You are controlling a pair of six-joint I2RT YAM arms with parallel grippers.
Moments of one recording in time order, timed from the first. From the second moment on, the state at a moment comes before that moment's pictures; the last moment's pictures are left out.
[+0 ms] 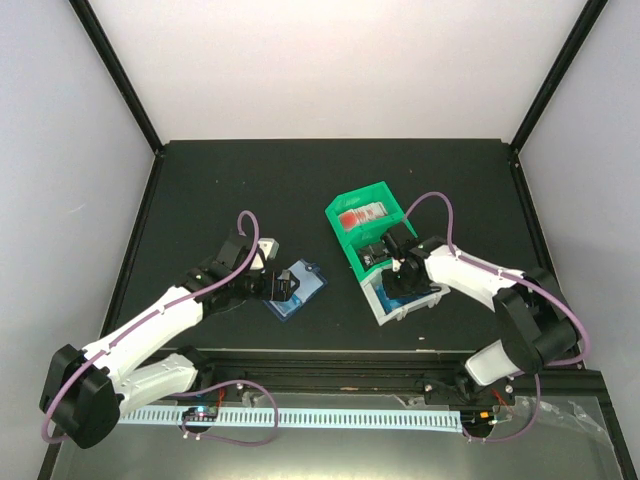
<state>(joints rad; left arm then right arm) -0.56 1.01 0.63 -0.49 0.21 -0.46 0.57 1.50 0.84 -0.73 -0.03 0.40</state>
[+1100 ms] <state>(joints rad) -0.56 1.01 0.64 -0.51 0.21 -0.45 0.56 1.43 0.87 -0.76 -0.26 0.41</state>
